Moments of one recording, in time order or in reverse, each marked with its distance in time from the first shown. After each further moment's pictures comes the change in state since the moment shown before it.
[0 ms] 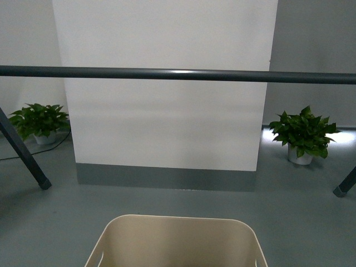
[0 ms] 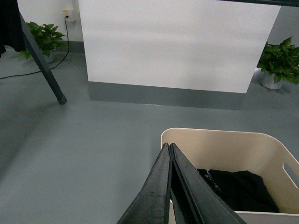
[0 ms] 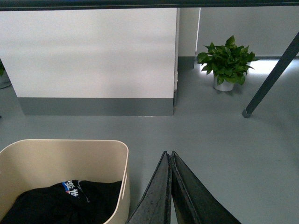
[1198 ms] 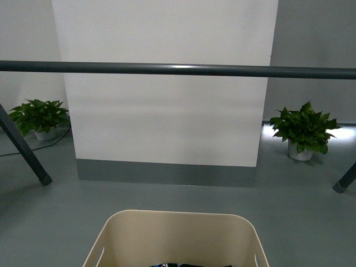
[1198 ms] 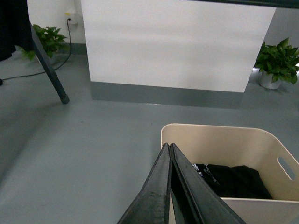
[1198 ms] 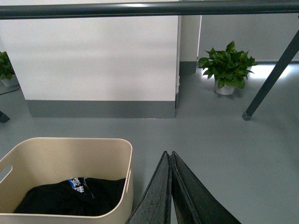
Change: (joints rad) left arm 0.000 -0.500 0.000 -0.499 0.000 0.001; right arm 0.000 -0.528 0.000 -0.520 -0.002 0.000
